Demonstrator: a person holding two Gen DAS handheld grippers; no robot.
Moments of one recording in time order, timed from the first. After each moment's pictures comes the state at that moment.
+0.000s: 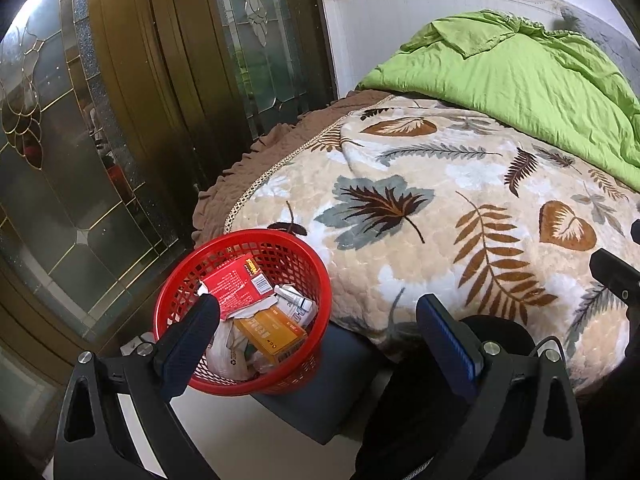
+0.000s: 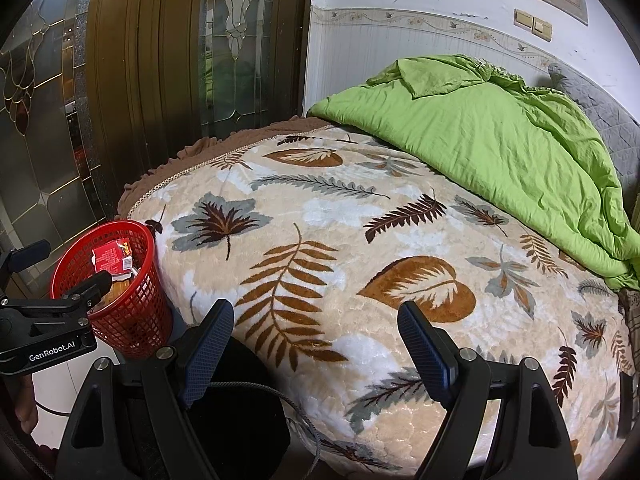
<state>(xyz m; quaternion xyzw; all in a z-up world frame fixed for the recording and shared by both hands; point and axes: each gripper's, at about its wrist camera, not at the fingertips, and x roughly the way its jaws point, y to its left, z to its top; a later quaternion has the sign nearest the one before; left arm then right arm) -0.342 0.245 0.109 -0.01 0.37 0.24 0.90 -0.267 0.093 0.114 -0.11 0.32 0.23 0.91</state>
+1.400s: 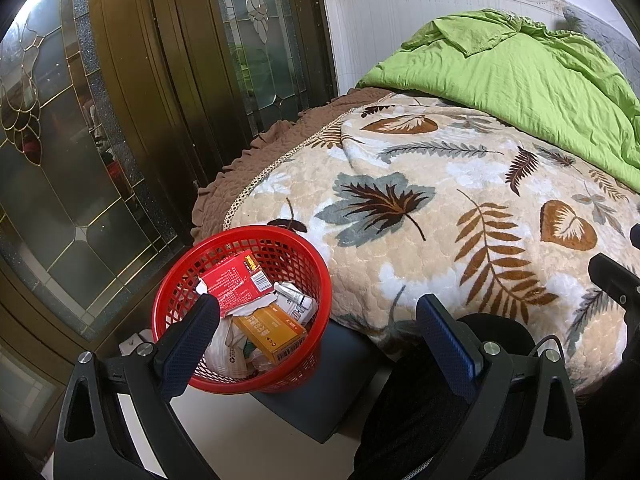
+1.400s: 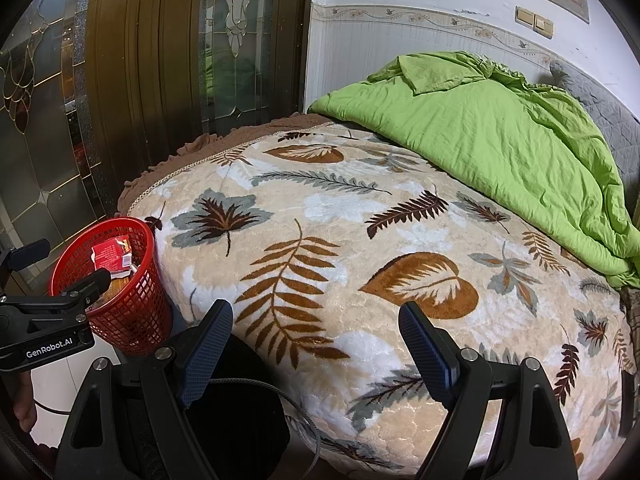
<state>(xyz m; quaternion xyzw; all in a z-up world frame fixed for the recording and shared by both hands) -0.341 0.246 0.107 -0.01 0.37 0.24 0.90 -0.268 0.092 0.109 -0.11 0.32 0.23 0.91</state>
